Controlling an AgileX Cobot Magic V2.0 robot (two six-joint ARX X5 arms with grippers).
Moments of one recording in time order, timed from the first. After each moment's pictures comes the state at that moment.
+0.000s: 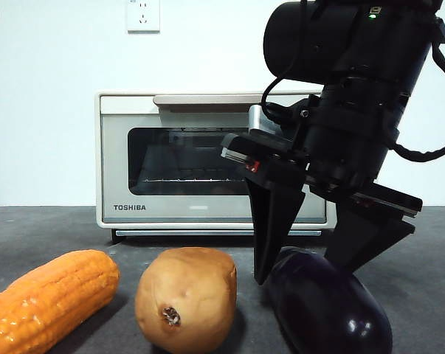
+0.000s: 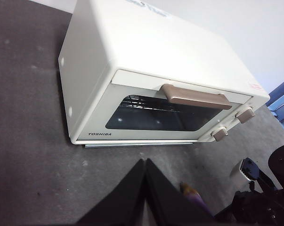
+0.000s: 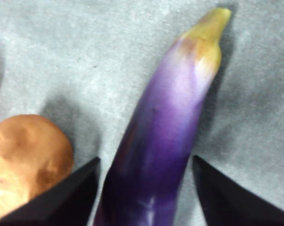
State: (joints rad) left arm -0.05 0.65 0.73 -0.44 0.50 -0.33; right arm 0.75 1.56 0.89 -0.52 -0.18 0.51
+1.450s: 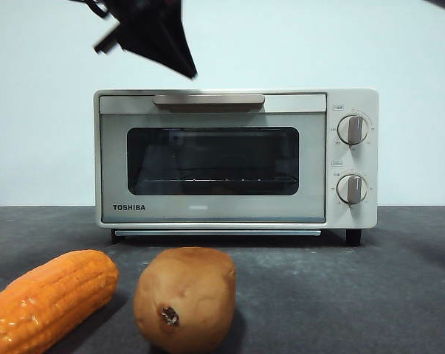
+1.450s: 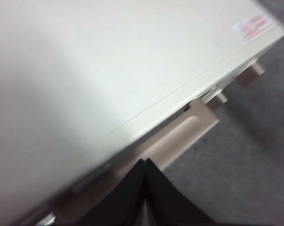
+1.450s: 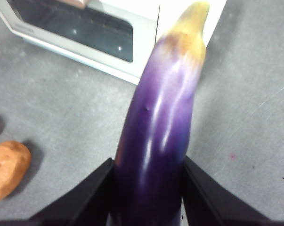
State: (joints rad) left arm -0.52 1.61 1.50 -0.60 0.27 -0.02; right arm 0.75 0.80 1.07 -1.01 0.29 0.26
